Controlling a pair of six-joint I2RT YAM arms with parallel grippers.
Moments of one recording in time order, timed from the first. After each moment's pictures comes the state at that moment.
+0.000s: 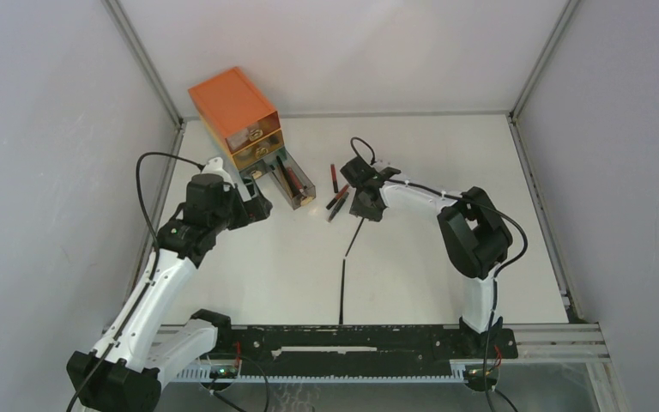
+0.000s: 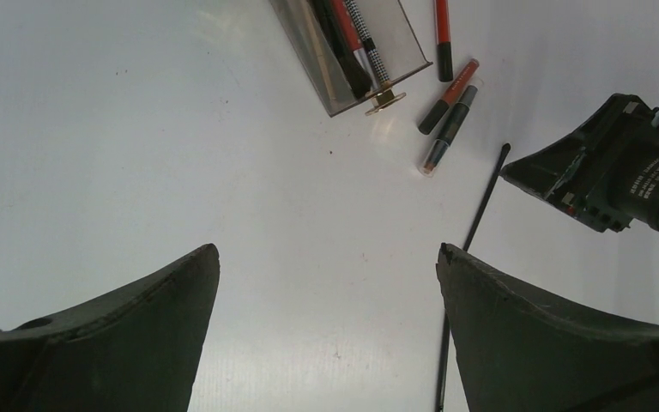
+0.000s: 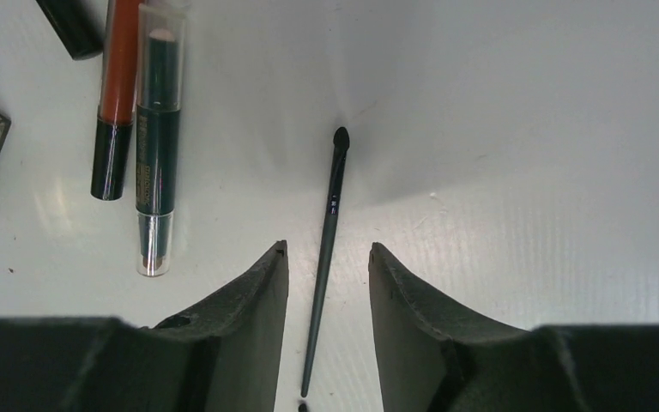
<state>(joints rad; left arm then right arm) -0.27 0.92 0.88 -0.58 -0.04 -0.49 0.66 1.93 1.39 -0.66 0.29 0.92</state>
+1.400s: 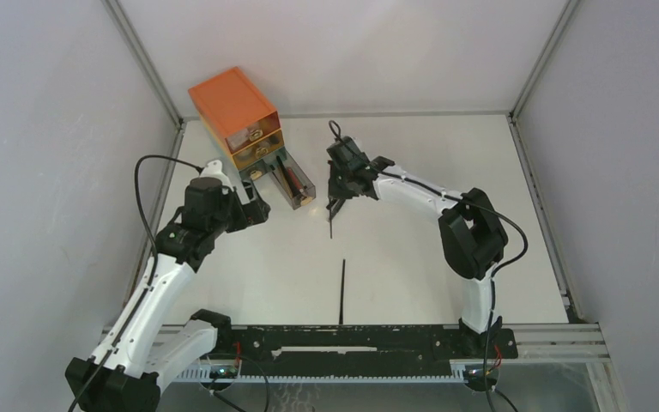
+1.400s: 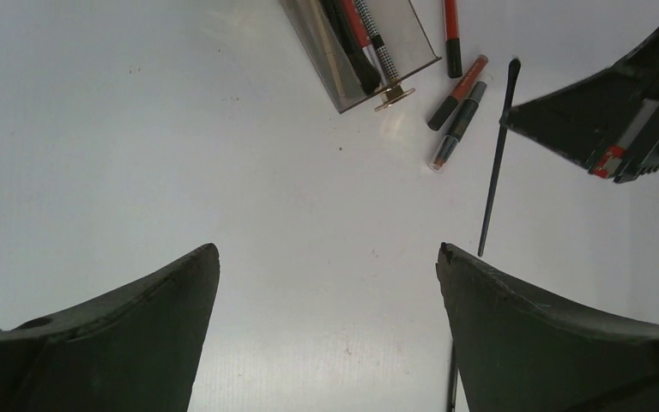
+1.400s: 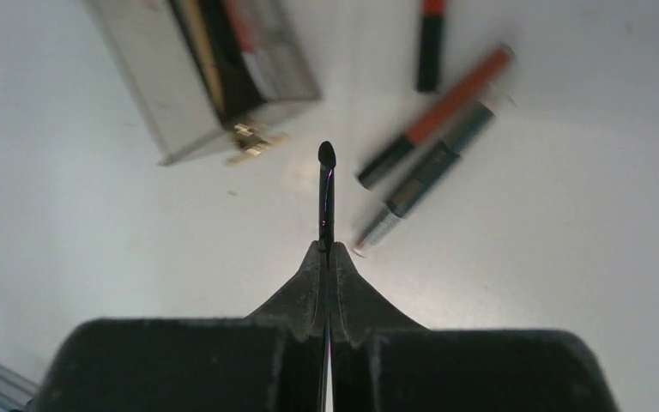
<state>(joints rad) -0.28 0.89 0.86 -0.59 -0.05 -0.47 0.70 1.95 1.52 -0.50 0.08 0.67</state>
